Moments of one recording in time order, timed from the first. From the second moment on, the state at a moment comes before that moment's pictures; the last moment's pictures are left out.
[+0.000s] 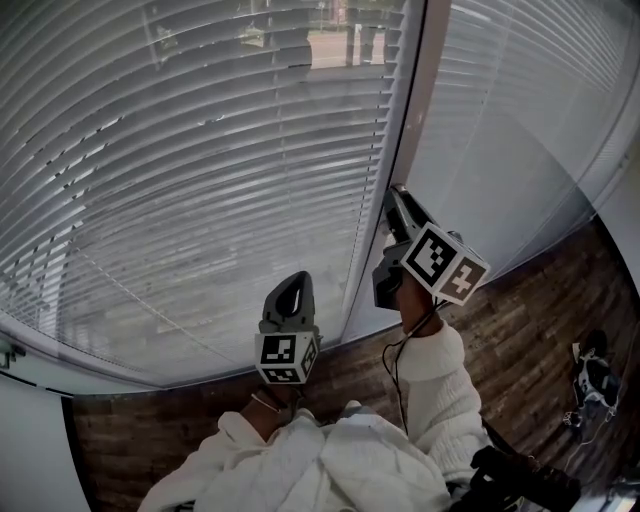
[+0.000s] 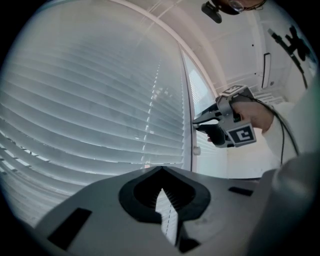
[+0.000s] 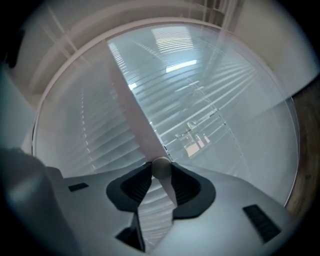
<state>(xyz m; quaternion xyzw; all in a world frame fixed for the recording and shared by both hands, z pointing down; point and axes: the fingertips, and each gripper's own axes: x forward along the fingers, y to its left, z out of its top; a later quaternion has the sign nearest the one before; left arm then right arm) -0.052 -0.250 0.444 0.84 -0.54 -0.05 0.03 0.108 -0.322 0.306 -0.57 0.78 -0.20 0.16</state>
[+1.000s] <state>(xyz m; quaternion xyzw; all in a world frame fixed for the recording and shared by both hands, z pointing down) -0.068 -0.245 0.446 0.82 -0.57 -0.05 0.03 0.090 -0.314 0.305 -0.58 0.69 0.31 -0.32</state>
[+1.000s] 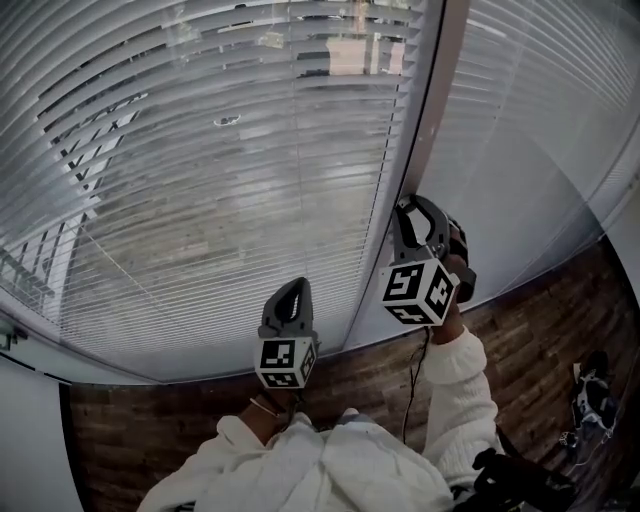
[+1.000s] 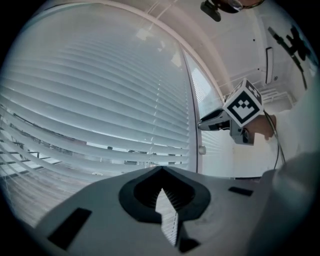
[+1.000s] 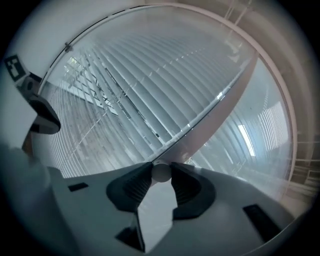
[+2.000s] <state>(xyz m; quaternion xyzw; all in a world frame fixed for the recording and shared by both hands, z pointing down) -0.069 -0.253 0.444 0.81 -0.58 -0.05 0.02 0.086 -0.310 0.314 -0.48 0.57 0.49 -0.45</state>
